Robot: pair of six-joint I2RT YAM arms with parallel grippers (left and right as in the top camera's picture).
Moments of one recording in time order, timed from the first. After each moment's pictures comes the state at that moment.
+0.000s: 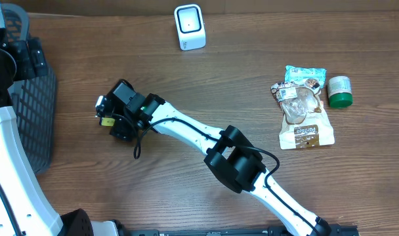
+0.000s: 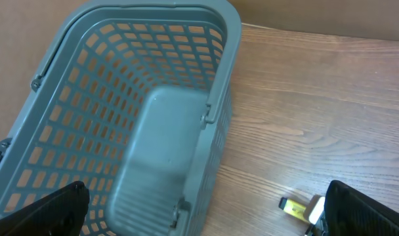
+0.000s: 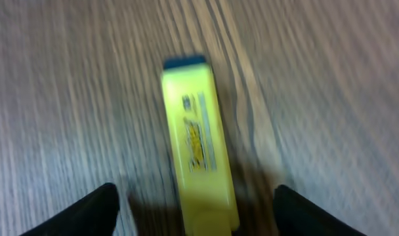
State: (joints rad) left arm 0.31 1.57 2.10 -1.29 -0.21 0.13; right arm 0.94 2.61 2.25 -0.65 -0.21 -0.29
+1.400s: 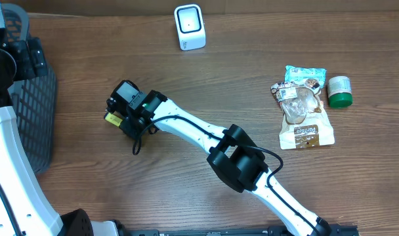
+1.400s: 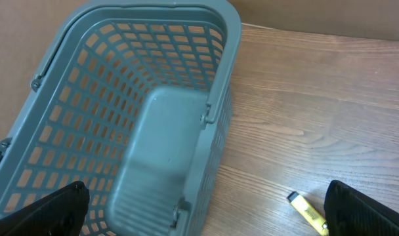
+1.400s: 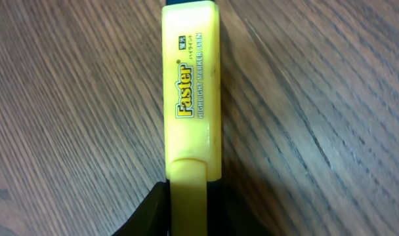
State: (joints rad) left arm 0.31 1.57 2.10 -1.29 -0.21 0.13; right arm 0.93 2.59 2.26 -0.82 -0.20 0.00
